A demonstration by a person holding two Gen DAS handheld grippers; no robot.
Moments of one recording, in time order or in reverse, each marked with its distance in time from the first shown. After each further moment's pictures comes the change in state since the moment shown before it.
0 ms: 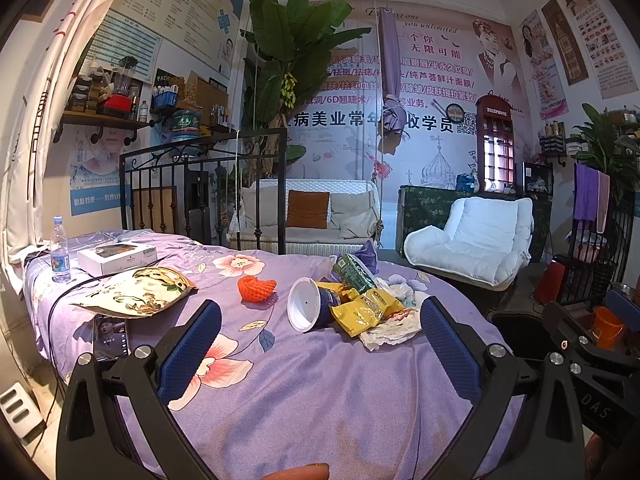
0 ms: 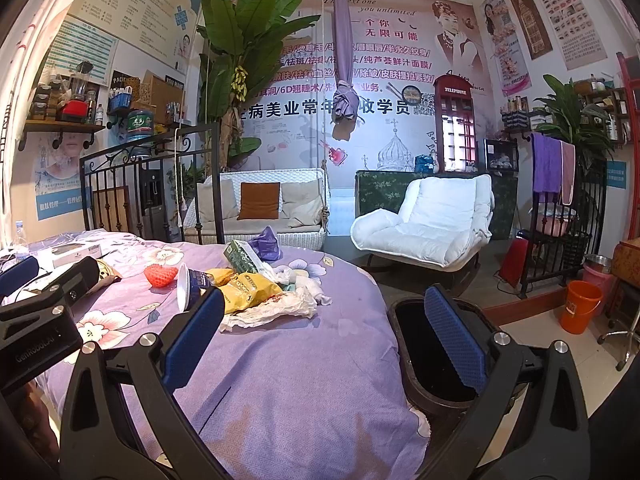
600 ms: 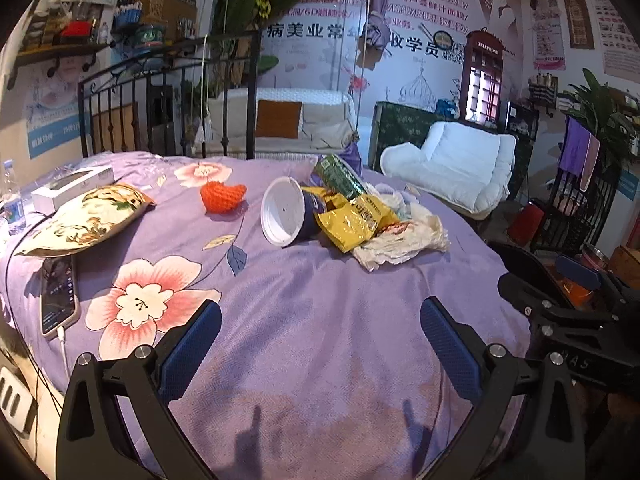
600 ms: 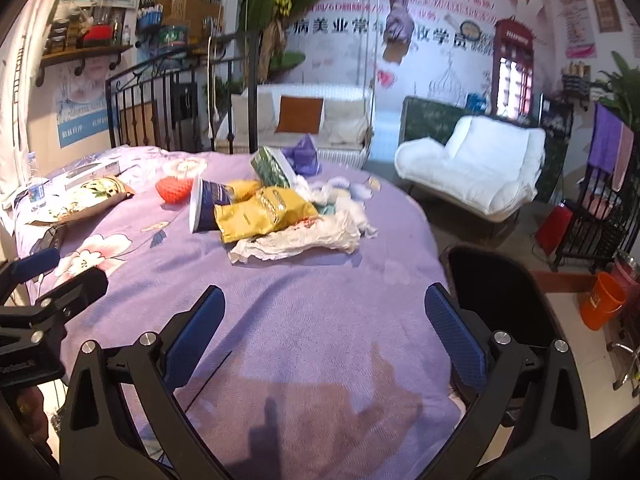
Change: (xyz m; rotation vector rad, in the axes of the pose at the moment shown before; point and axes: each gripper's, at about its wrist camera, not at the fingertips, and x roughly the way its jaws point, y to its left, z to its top) left arm 0.082 0.026 -0.036 -0.020 0.368 -0.145; right arm 0.112 0.022 -0.026 -0.090 0.353 0.142
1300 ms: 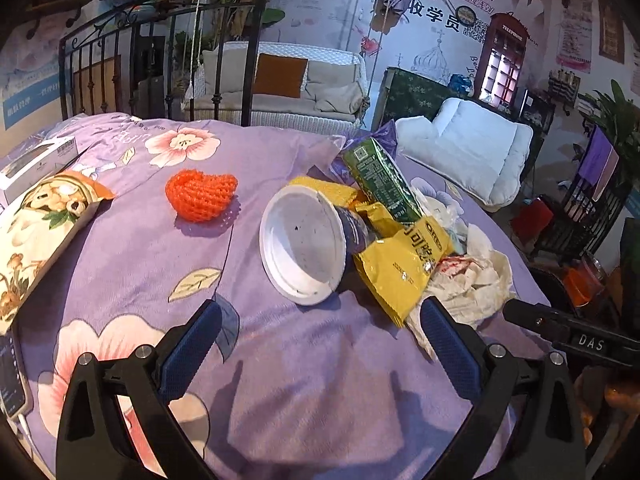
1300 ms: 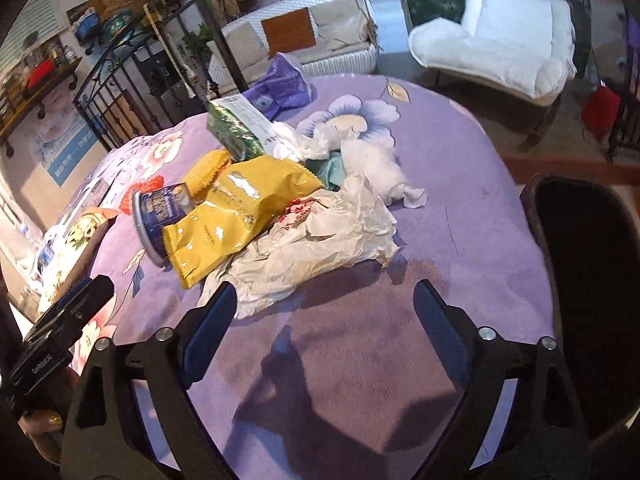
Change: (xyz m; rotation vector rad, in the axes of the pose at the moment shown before) left arm 0.112 0.039 0.069 -0.056 0.145 -0.042; right arm 0.165 -0.031 0.054 0.295 0.378 0.162
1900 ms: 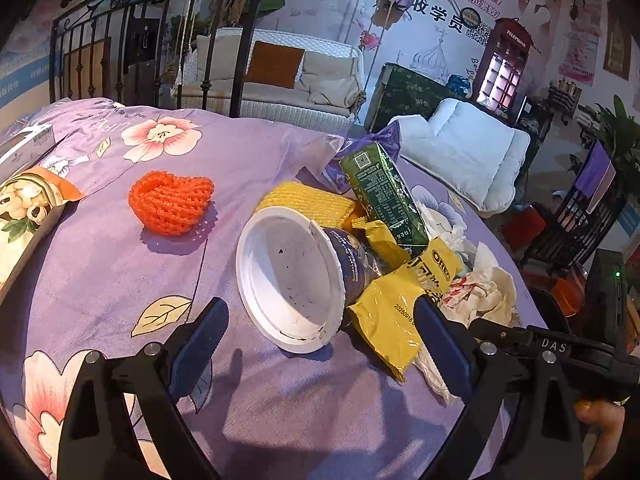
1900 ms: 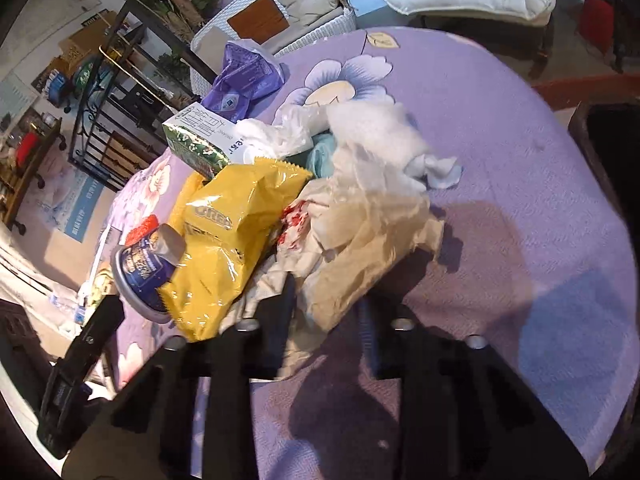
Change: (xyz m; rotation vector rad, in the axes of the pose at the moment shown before) left arm 0.035 0.007 0.027 -0.049 0.046 -0.059; right arm 0.058 -0.019 0.021 0.237 0.080 0.159
